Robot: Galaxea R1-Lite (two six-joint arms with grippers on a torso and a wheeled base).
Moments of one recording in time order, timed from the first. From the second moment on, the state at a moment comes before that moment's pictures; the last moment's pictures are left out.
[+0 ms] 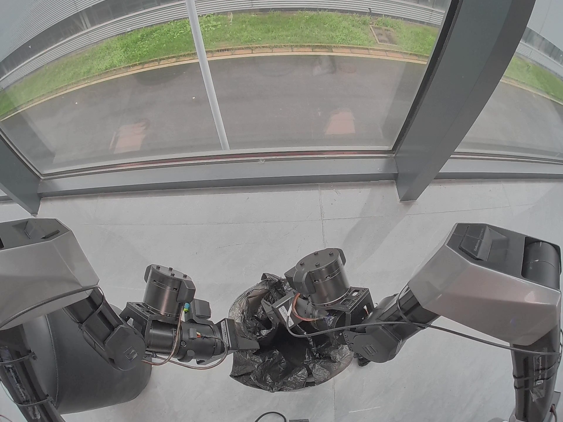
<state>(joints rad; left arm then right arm) -0.46 2.06 -0.56 -0.72 -0.55 -0.76 0.79 2.34 -1.11 -0.73 -0.28 -0.08</state>
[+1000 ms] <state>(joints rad) -0.49 2.04 -0.48 -0.96 -0.44 -0.68 0.73 2.39 -1.19 -0.74 -0.31 -0.06</state>
